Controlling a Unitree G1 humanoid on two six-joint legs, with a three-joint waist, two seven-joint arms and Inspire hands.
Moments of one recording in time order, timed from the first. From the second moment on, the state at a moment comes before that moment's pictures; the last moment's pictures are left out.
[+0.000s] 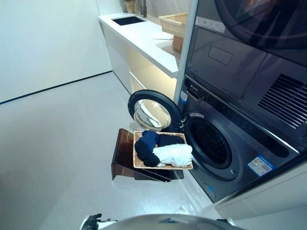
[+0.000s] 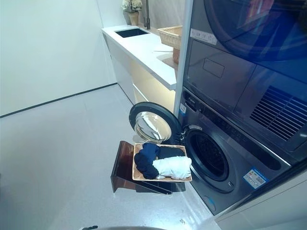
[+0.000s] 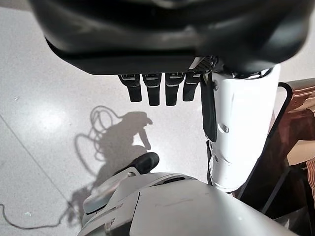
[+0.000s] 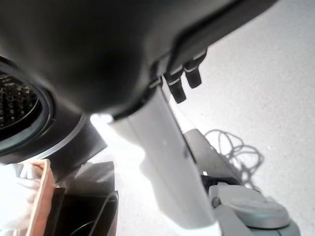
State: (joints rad) left arm 0.06 0.21 -0.18 1.37 0.03 -0.09 0.12; right arm 0.05 -0.26 0.23 1.39 -0.17 -0.02 -0.24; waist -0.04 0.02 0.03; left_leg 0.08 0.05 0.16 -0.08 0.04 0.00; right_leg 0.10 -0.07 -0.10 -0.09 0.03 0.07
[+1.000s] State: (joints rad) left arm 0.02 0.20 -0.20 1.38 0.03 -0.07 0.12; right arm 0.02 -0.26 0.40 1.39 -0.41 0.01 -0.25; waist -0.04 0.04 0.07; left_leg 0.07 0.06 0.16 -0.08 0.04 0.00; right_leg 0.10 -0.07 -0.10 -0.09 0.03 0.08
